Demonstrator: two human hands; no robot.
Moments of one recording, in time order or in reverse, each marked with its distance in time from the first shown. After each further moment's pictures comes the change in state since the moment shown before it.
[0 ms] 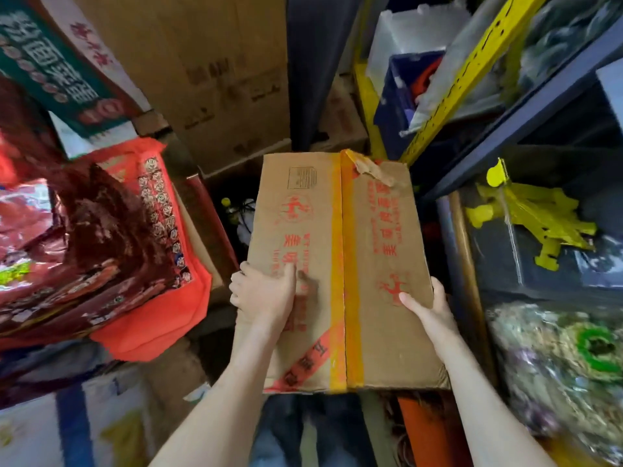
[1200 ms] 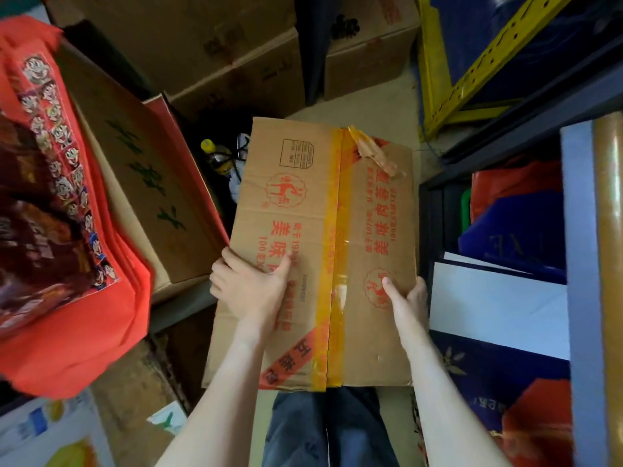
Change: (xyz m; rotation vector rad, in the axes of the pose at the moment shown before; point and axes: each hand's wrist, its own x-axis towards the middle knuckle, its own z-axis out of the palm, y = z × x) left_hand 0.088 -0.069 0.163 0.189 0.073 0.029; right_hand 0.168 0.131 0.139 -0.139 0.046 0.236
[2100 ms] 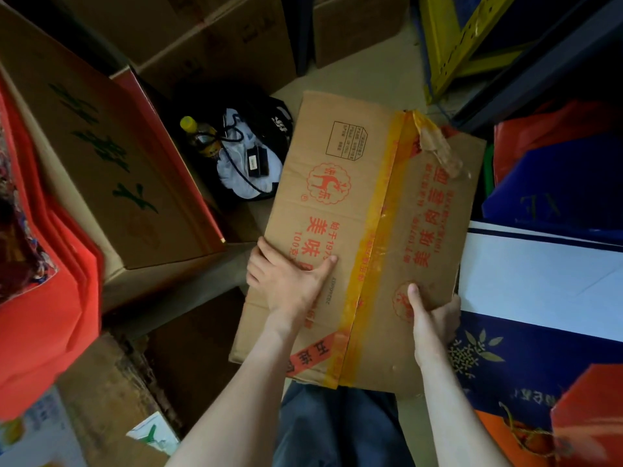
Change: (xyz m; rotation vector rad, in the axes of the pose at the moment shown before) left_hand -0.030 -0.010 0.088 0.003 -0.163 0.169; right_hand 0.024 0.095 0.031 0.199 0.314 0.083
